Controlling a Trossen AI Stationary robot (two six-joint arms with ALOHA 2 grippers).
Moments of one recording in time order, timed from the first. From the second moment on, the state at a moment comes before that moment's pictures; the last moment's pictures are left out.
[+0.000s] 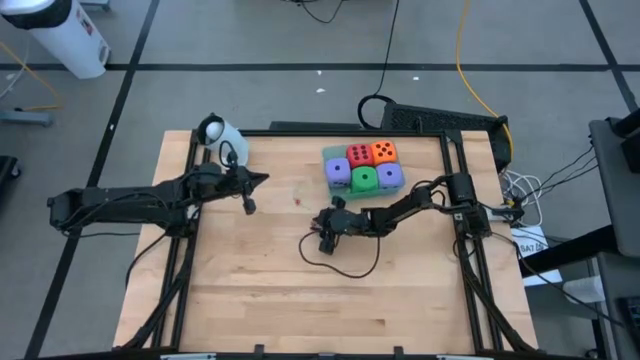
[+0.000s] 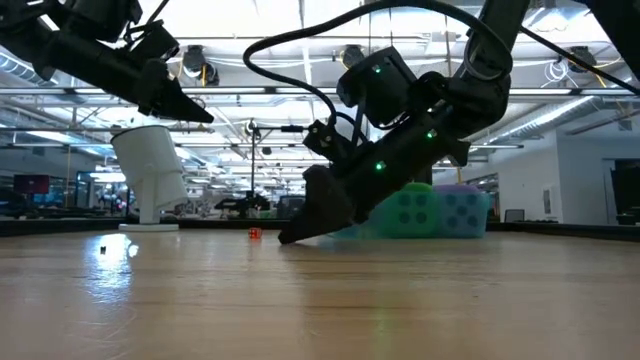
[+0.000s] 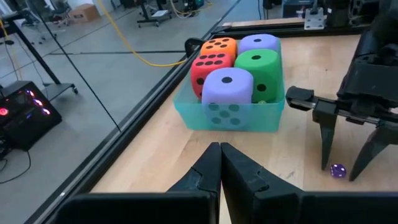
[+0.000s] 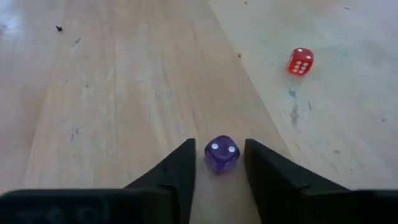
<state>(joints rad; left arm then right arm) 0.28 0.76 0.34 0.12 -0.15 0.15 0.04 2.08 0.95 0.56 0.25 0.16</state>
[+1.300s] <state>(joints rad) 0.28 0.76 0.34 0.23 -0.05 0.09 -0.17 1.59 0.91 -0.05 0.30 -0.14</state>
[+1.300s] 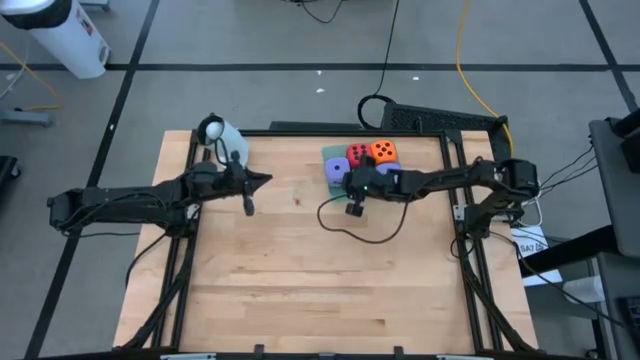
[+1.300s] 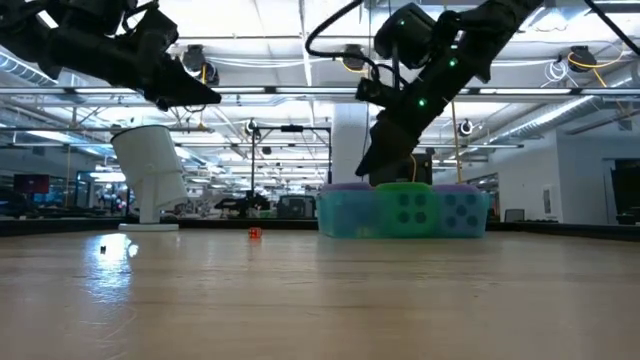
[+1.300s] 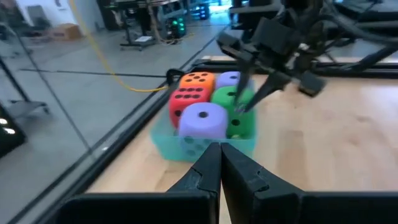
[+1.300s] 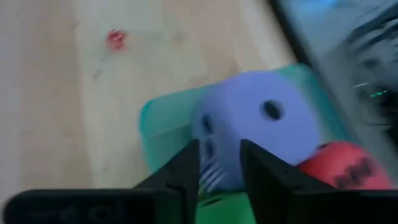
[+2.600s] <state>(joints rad) 0.28 0.78 0.36 0.31 -0.03 0.00 -0.08 2.08 1.17 0.50 0.13 -0.01</state>
